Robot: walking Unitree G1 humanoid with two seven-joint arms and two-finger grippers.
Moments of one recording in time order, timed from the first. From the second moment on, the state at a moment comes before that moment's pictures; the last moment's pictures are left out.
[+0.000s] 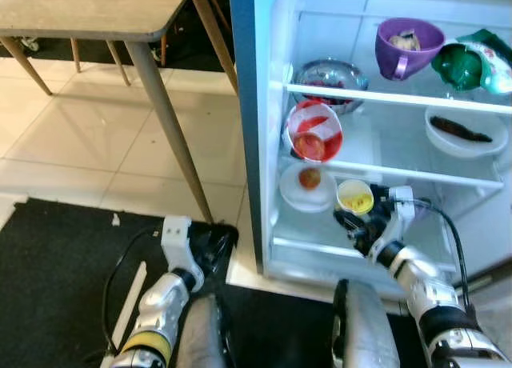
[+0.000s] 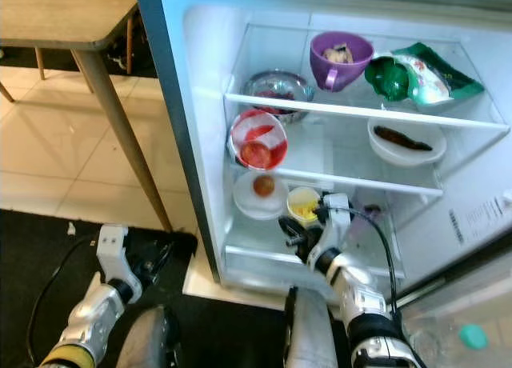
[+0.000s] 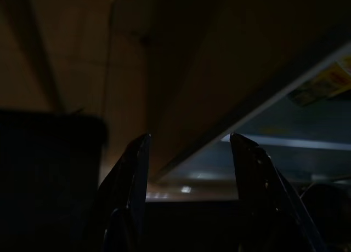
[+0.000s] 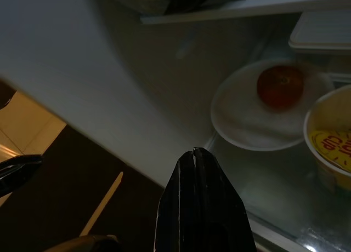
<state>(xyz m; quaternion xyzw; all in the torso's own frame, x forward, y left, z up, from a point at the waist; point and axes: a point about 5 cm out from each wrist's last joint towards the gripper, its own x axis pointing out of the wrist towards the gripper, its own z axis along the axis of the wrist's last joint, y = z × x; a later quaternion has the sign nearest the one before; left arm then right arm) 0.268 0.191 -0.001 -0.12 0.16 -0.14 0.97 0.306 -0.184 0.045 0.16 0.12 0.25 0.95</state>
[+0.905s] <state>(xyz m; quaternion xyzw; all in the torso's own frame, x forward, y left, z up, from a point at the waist) 0.165 0.234 -0.076 -0.10 0.40 0.01 0.91 0.227 -0.227 -0.042 0.18 0.31 0.04 0.93</state>
